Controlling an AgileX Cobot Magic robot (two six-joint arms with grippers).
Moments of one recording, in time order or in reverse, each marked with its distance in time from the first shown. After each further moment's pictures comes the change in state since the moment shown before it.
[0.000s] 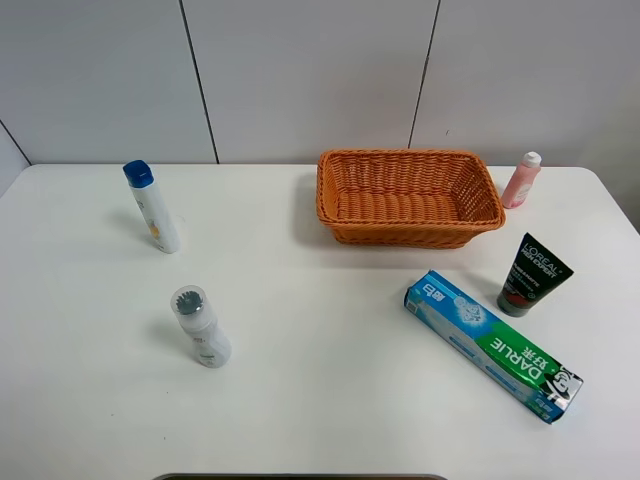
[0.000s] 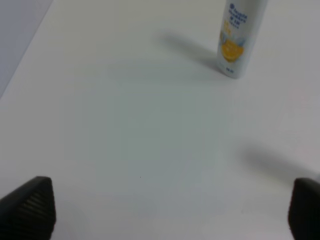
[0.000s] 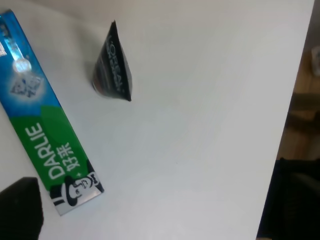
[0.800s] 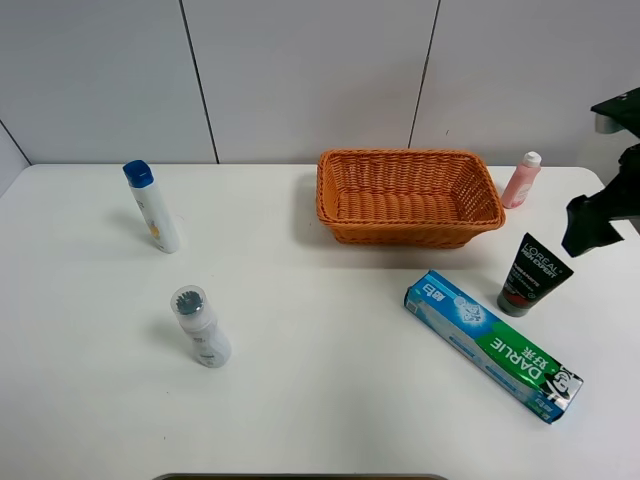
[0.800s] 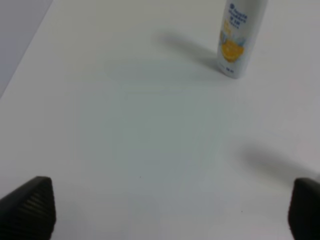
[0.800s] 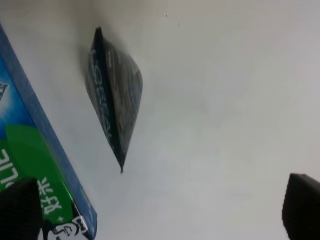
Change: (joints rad) left arm 0.000 0.000 0.000 0.000 0.000 0.000; right arm -0.094 0.473 -0.003 0.077 -0.200 -0.127
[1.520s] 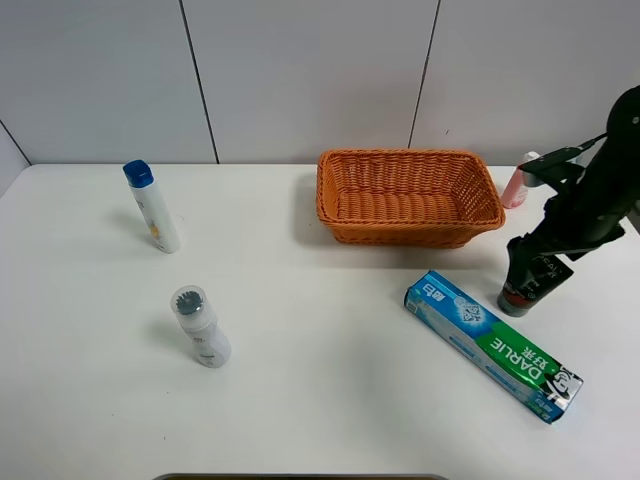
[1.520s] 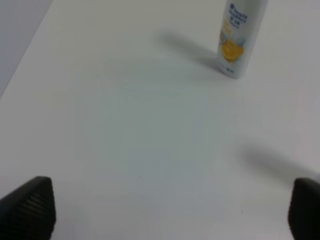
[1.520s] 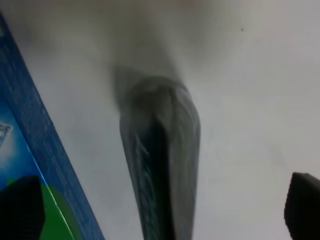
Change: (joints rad) left arm 0.000 0.000 0.000 0.000 0.000 0.000; right arm 0.057 0.257 0.044 0.054 -0.173 -0.028
